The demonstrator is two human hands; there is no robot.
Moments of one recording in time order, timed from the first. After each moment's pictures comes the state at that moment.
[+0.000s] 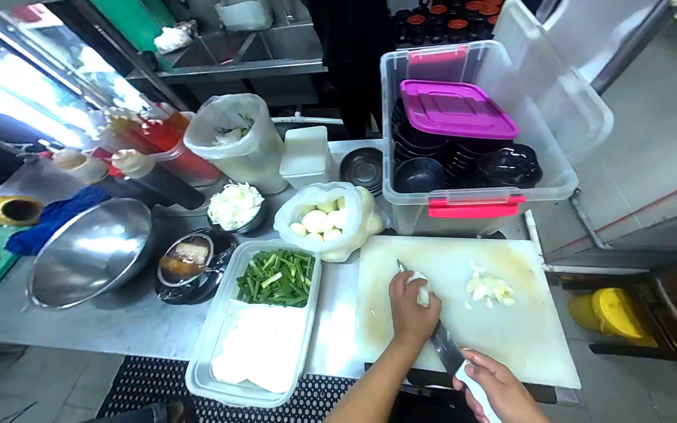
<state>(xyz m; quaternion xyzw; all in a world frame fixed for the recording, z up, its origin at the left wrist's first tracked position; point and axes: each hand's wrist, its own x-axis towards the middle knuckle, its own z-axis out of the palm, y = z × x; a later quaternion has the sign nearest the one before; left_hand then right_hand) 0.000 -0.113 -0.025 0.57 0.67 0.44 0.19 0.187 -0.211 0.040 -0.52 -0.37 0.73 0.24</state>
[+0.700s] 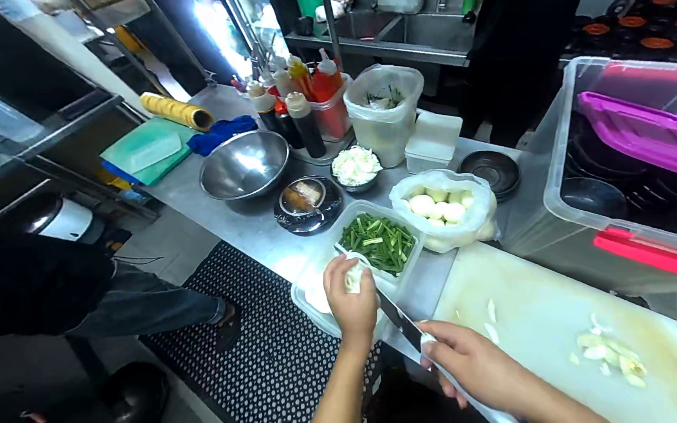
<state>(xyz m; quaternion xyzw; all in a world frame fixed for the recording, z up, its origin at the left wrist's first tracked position) -0.232 -0.223 0.085 0.27 0.77 0.58 0.00 -0.029 -0.154 0.170 -0.33 -0.66 0.67 -0.12</state>
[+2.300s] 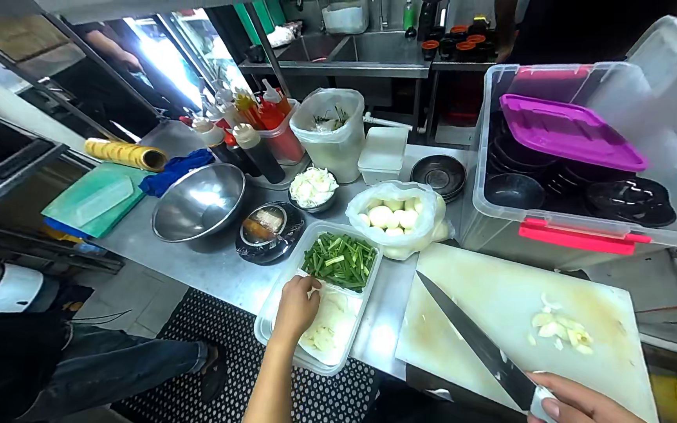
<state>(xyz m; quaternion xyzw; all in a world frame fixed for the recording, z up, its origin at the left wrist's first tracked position) -0.334 -0.207 0.056 0.49 0.83 0.18 0.18 0.178 -0.152 0.160 -0.43 -0.57 0.70 0.04</state>
